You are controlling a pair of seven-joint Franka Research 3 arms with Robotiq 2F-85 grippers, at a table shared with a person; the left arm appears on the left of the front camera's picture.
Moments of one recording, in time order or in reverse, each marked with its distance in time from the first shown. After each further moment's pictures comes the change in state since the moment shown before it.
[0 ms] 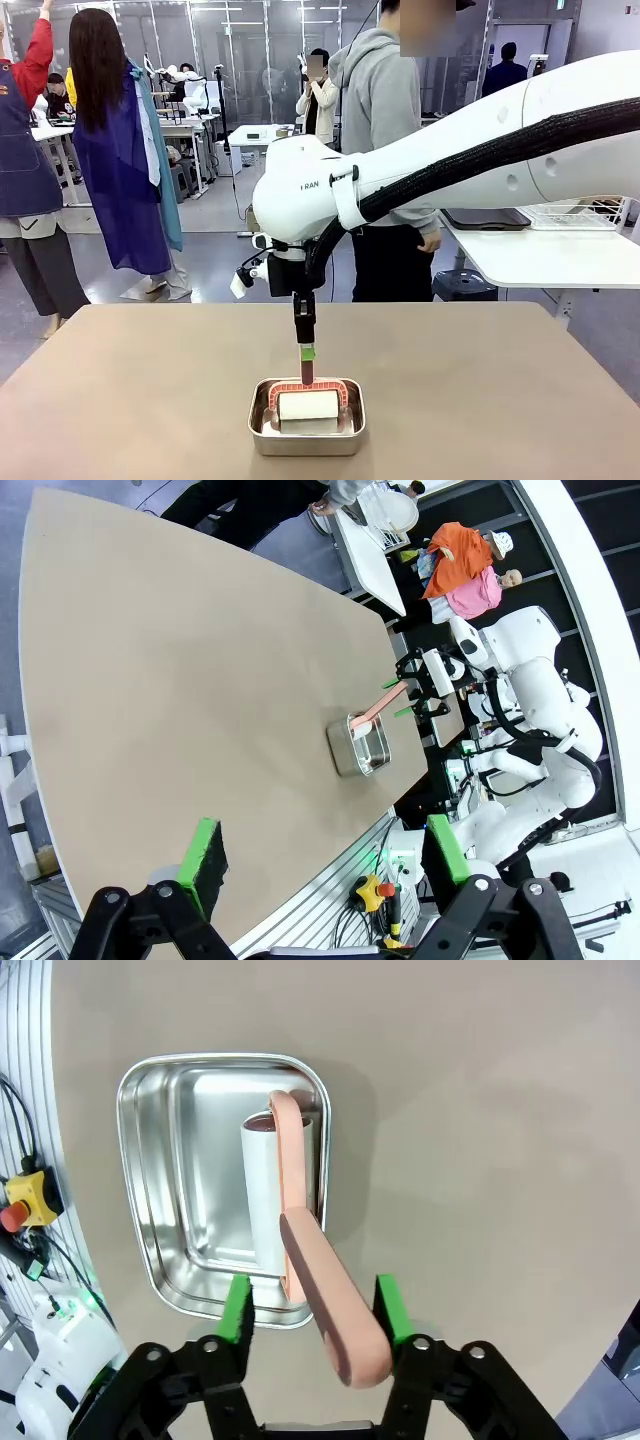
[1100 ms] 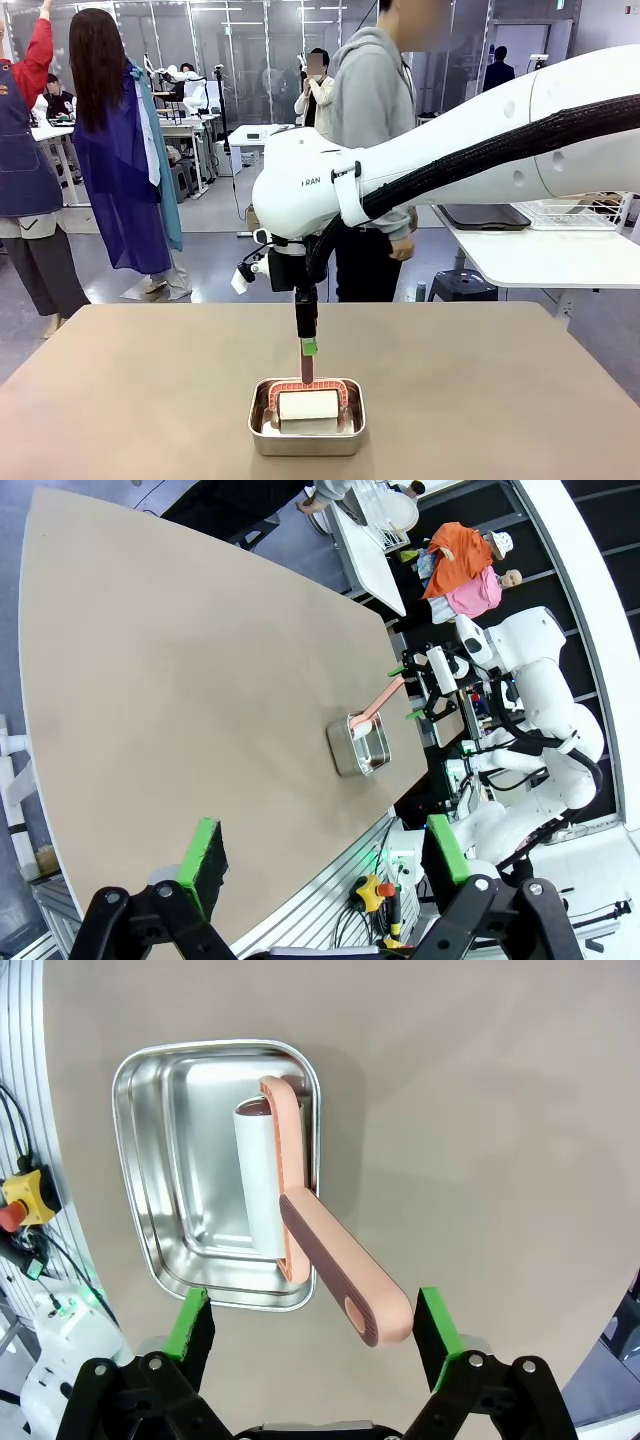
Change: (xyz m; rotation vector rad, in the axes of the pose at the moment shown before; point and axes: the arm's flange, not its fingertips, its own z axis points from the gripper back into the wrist) left arm 0.000 0.000 0.000 0.000 0.000 0.000; right arm -0.002 0.002 0.008 -0.023 0.022 -0.027
